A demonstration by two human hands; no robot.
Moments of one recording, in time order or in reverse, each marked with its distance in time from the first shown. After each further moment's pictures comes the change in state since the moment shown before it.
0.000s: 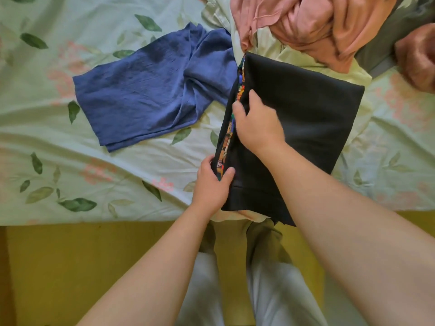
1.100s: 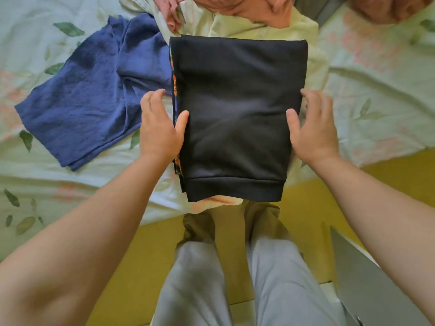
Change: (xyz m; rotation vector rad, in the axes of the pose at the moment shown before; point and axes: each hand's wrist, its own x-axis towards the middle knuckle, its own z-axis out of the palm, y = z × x) left_hand 0.079 0.071 -0.013 0.645 0.282 0.607; right_hand -0.049 0.220 -0.059 0.035 0.353 -0.021
